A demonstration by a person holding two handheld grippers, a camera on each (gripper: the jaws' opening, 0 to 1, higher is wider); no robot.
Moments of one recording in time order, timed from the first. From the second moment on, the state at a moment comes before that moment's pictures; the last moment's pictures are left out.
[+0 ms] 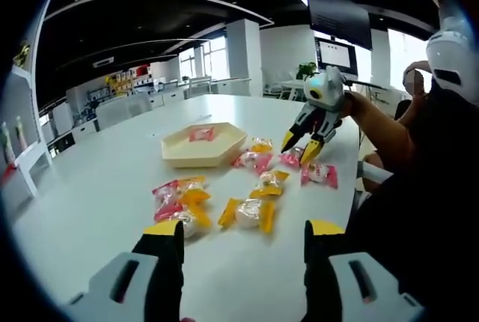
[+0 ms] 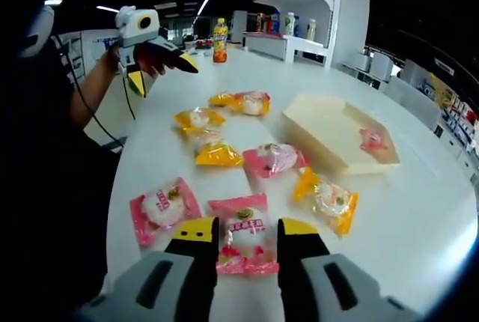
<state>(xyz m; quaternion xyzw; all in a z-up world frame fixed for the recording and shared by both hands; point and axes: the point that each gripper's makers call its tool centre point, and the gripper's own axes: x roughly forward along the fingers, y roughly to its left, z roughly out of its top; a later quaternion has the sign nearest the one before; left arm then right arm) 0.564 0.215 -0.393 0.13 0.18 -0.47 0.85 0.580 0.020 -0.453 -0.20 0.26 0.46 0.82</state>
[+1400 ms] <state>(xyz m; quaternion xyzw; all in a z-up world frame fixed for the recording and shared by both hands) 0.562 0.217 -0.396 0.13 0.18 -0.46 0.86 0.589 0.014 -0.455 -0.17 0.27 0.45 0.84</state>
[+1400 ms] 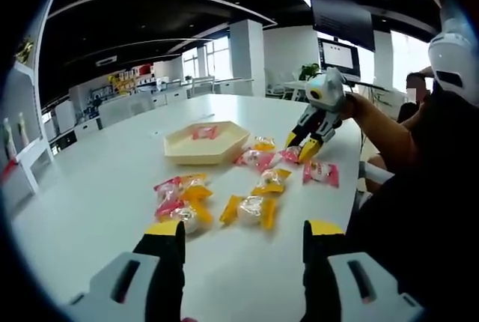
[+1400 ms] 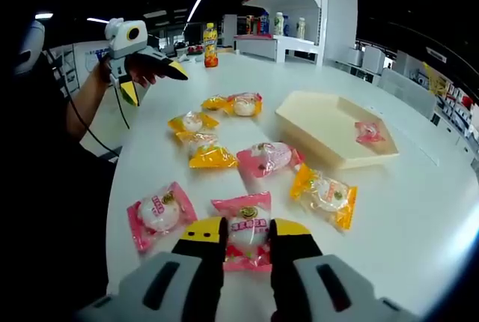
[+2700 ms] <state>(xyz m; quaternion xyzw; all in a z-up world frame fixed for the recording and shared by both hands) 0.562 0.217 -0.398 0.13 0.19 -0.46 0.86 0.590 0.014 -0.442 -0.18 0.25 0.44 0.84</state>
